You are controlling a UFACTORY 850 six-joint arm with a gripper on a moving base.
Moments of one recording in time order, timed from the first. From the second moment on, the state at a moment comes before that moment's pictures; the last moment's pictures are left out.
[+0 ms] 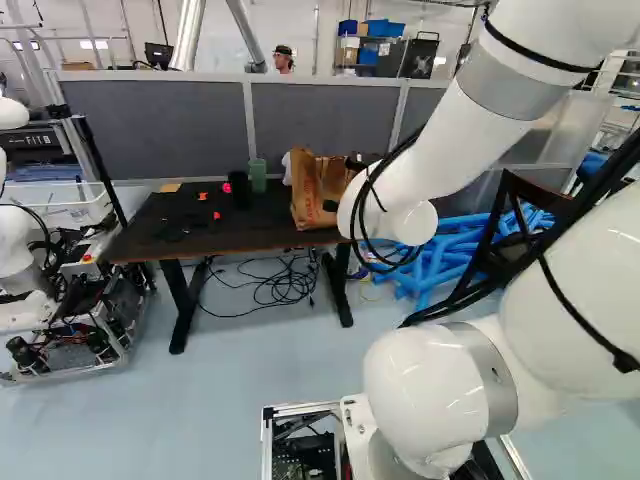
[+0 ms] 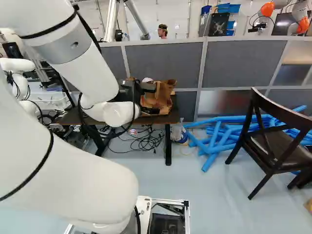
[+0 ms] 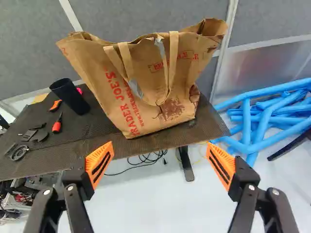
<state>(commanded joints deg) 0.0 14.6 -12.9 0.6 36.1 8.1</state>
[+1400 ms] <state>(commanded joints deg) 0.0 16.0 -5.0 0.0 50.0 0.0</state>
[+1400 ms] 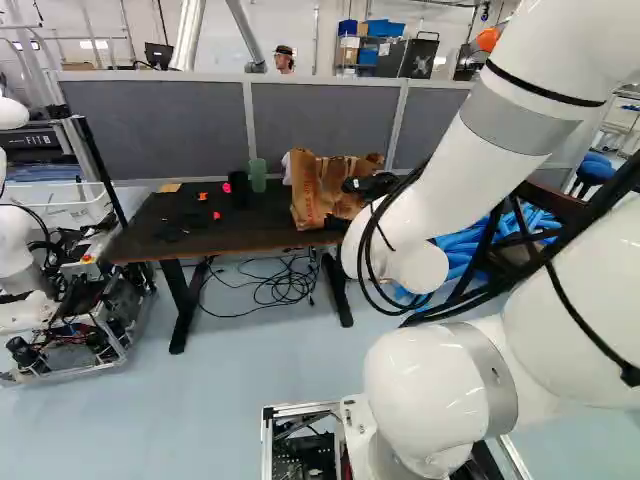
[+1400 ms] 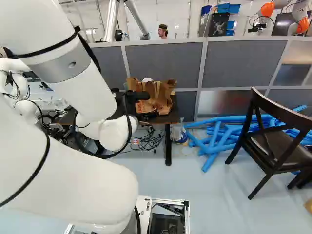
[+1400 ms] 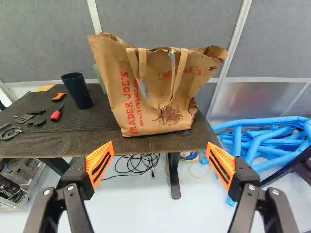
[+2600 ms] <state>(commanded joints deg) 0.0 16.0 -5.0 0.0 50.0 0.0</state>
